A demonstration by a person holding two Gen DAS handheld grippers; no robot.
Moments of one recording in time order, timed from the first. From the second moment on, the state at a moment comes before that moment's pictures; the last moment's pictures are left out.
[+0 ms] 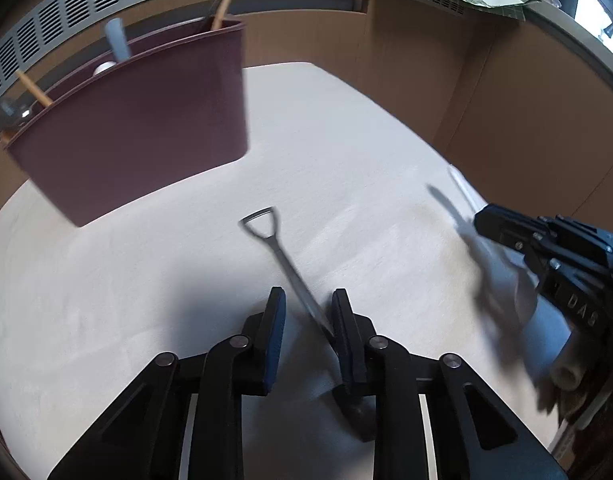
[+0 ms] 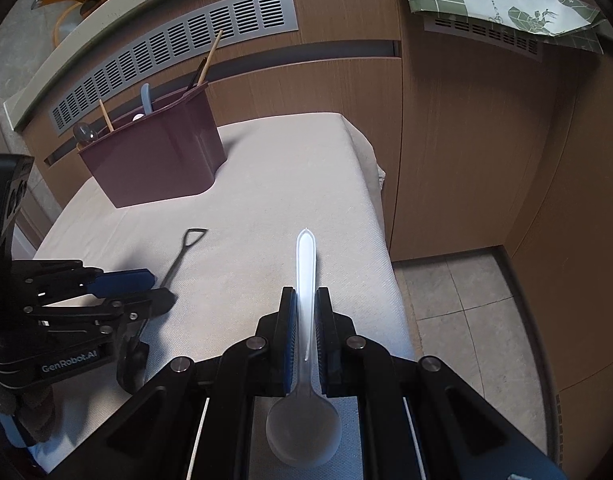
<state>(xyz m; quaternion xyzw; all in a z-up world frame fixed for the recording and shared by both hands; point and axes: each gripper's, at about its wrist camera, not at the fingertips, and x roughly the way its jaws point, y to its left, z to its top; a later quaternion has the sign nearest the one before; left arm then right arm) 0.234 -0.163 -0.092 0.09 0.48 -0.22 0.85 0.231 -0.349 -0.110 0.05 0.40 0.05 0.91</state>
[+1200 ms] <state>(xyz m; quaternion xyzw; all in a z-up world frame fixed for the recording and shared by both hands) 0.243 -0.078 -0.094 0.03 0.50 -0.16 0.85 0.241 -0.284 -0.121 0.01 0.44 0.15 0.88</state>
